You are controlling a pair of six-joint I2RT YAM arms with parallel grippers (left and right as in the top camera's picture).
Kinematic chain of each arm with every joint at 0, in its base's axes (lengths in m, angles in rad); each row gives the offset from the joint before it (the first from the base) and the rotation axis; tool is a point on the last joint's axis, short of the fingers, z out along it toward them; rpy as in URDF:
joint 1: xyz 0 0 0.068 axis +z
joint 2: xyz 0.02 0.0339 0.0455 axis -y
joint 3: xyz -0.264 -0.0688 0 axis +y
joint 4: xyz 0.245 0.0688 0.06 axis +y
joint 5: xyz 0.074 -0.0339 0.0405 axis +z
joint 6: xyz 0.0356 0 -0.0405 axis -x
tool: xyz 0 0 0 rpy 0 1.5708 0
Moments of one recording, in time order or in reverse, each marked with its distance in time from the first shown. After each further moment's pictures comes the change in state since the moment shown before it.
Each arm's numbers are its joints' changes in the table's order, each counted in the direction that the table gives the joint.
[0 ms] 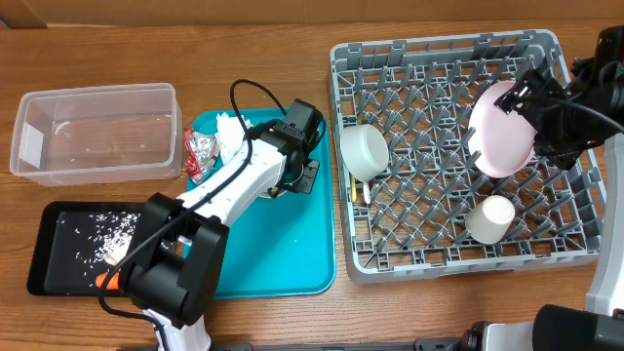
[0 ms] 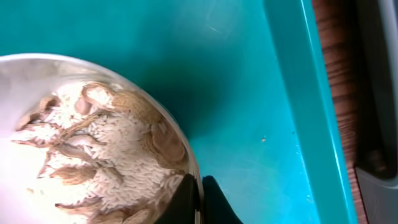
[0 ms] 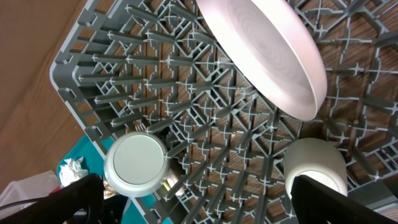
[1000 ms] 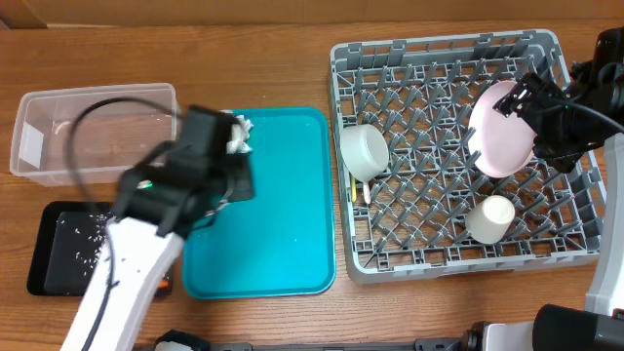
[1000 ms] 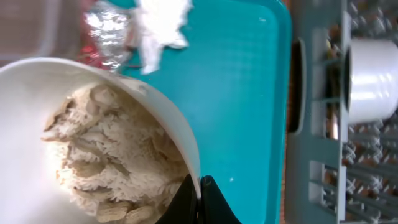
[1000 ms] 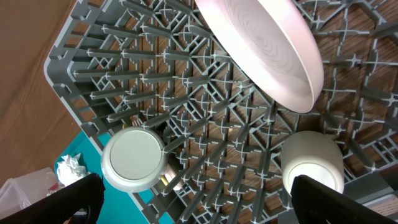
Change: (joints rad) left arm 0.222 0.669 0.008 0.371 -0.010 0.275; right arm 0.000 0.000 0.000 0.023 0.000 0.000
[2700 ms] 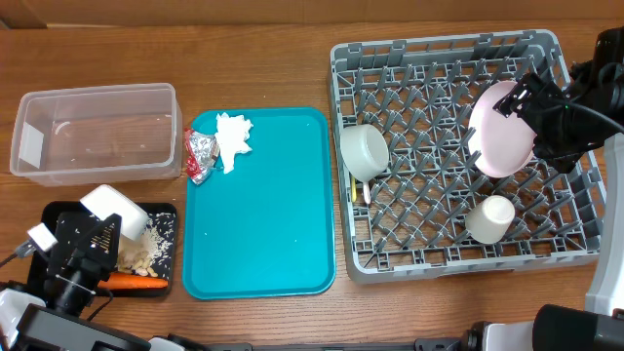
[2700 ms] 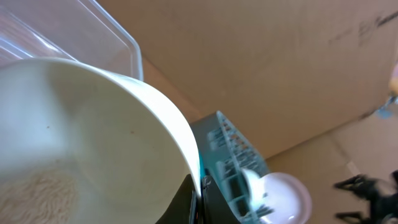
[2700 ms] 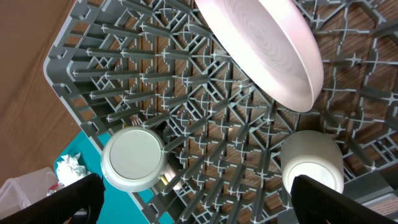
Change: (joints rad) left arm 1.454 -0.257 0.576 0.060 -1.527 -1.432; right arm 0.000 0.000 0.000 0.001 0.000 0.000
